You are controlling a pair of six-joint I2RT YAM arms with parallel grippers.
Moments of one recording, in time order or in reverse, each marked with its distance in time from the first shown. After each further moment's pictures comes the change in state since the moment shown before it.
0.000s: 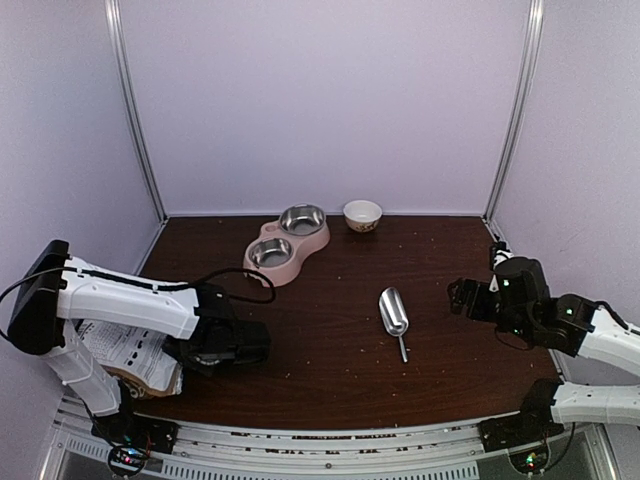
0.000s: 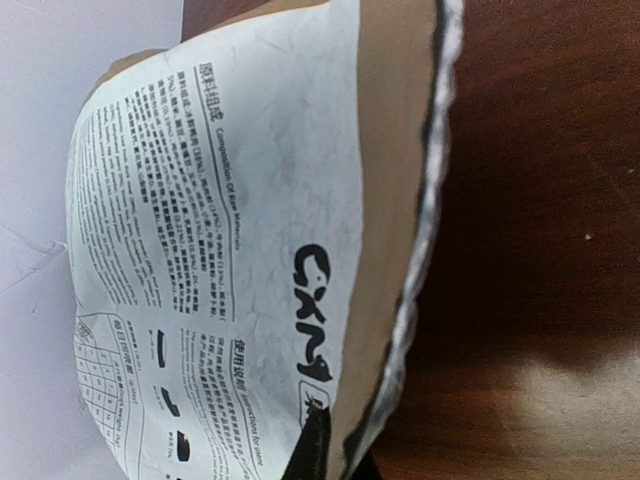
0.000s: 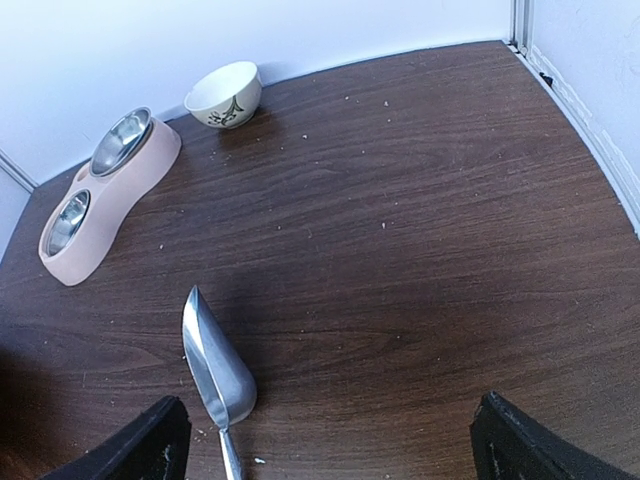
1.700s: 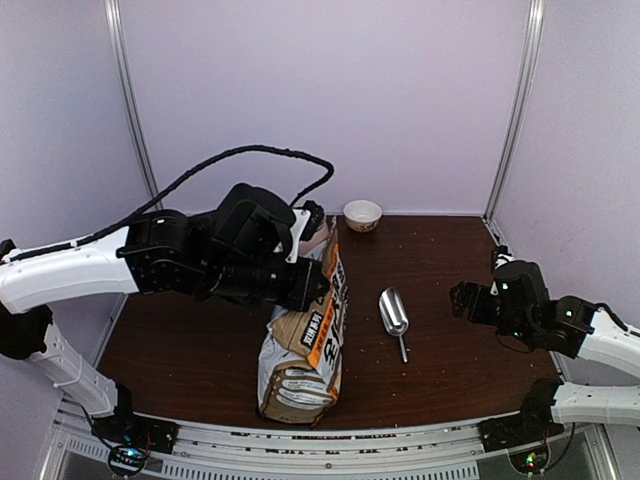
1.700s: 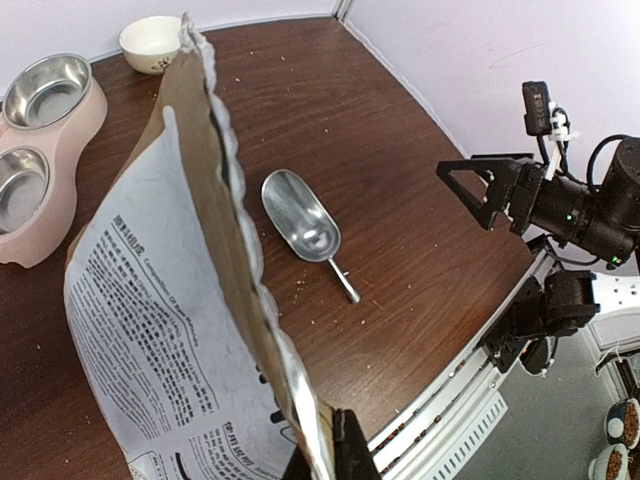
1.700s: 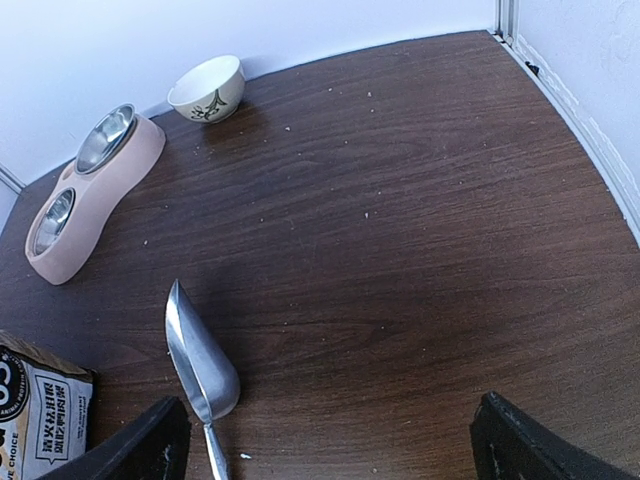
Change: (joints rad) left arm -0.108 -0.129 0.517 0.719 0.400 0.385; right arm 0.000 -0.015 -0.015 -0.028 0.018 0.023
